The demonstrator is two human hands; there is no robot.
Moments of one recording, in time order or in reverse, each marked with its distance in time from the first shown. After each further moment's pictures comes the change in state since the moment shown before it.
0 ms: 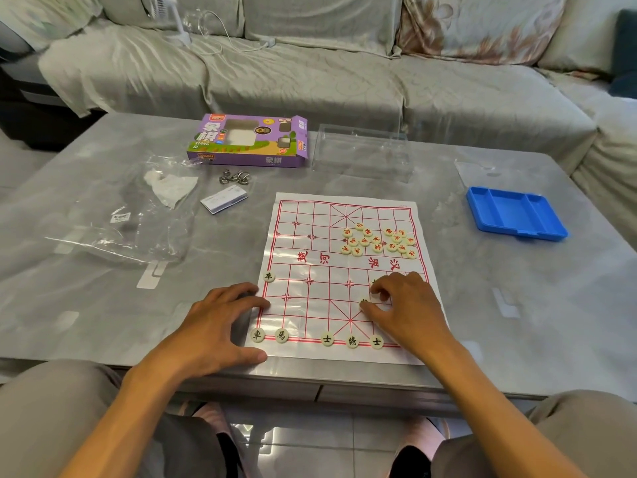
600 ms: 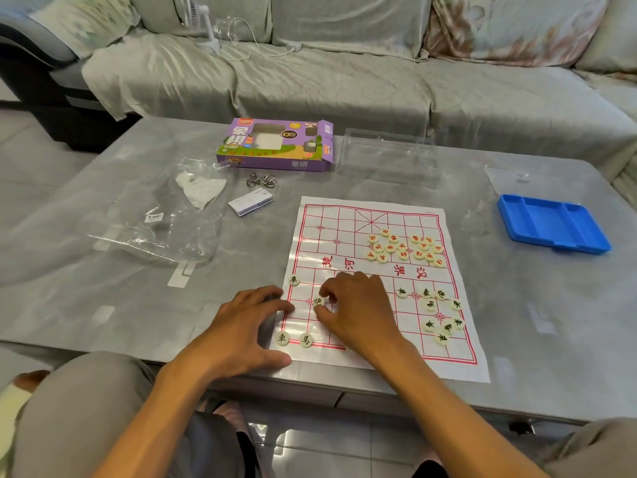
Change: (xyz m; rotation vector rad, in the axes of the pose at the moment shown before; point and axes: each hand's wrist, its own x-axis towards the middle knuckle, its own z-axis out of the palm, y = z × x) left_hand 0.001 -0.001 0.003 -0.019 0.010 -0.006; right_hand 0.016 -0.098 0.027 0.031 -0.025 -0.245
